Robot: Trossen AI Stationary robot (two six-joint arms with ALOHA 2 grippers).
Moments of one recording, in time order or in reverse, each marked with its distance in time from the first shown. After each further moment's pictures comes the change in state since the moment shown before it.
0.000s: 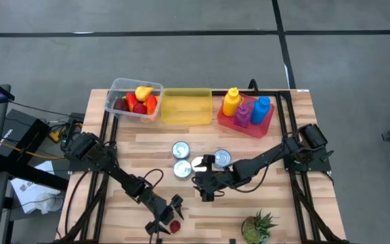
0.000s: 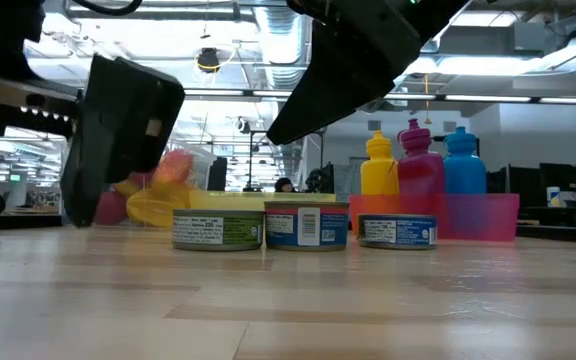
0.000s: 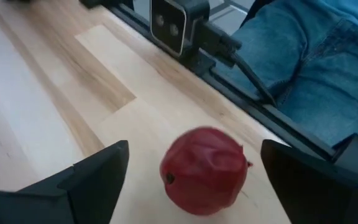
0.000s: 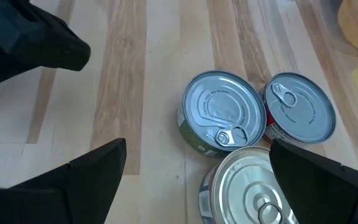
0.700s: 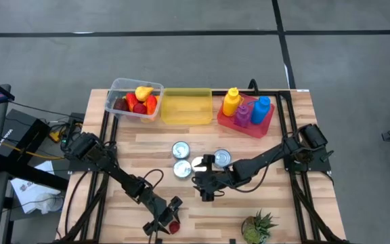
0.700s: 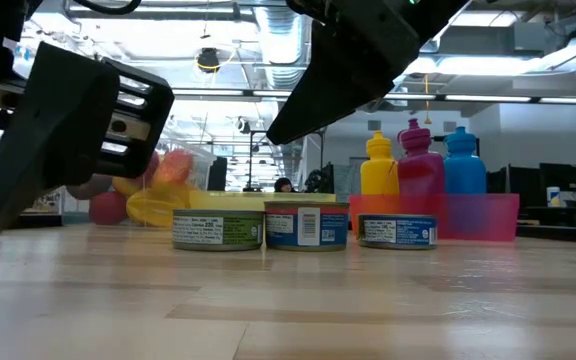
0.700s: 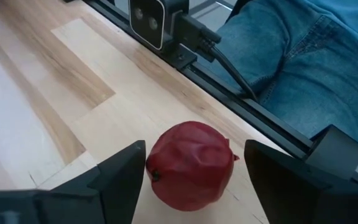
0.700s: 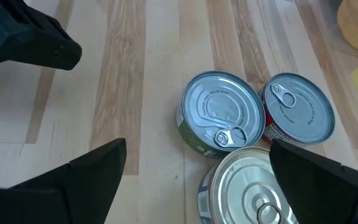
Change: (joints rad) left arm -0.002 0.000 0.000 -0.017 0.056 -0.001; right arm 0.000 0.000 0.000 0.001 0.000 -0.003
